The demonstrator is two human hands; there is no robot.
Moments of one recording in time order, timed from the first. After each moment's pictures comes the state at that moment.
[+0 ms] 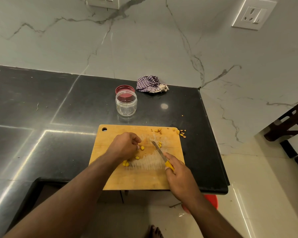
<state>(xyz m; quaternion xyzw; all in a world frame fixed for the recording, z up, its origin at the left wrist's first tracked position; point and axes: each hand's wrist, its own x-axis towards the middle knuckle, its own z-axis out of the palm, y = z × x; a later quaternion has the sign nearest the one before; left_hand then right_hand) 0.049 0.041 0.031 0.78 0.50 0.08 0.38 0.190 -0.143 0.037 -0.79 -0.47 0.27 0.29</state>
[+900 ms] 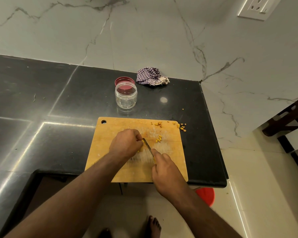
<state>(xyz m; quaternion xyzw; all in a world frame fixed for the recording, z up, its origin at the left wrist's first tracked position) 0.056 0.027 0.014 0.80 0.51 0.10 0.30 0.152 -0.129 0.045 -0.79 -0.54 0.24 0.18</state>
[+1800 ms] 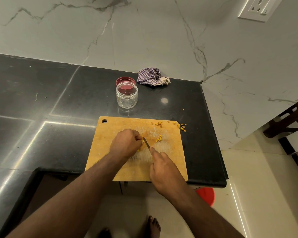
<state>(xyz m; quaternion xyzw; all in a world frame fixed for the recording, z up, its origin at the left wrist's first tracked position) 0.054 0.025 0.011 0.79 0.51 0.12 0.32 0.148 -0.125 0.053 -0.78 -0.55 0.25 0.15</state>
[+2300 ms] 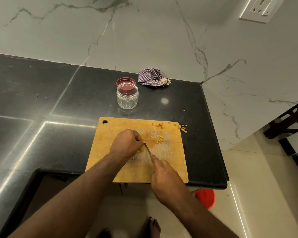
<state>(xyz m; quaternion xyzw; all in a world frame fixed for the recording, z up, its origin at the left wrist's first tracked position) 0.056 0.029 0.010 0.78 0.52 0.11 0.33 0.145 -0.140 0.051 -0.78 -0.56 0.26 0.13</state>
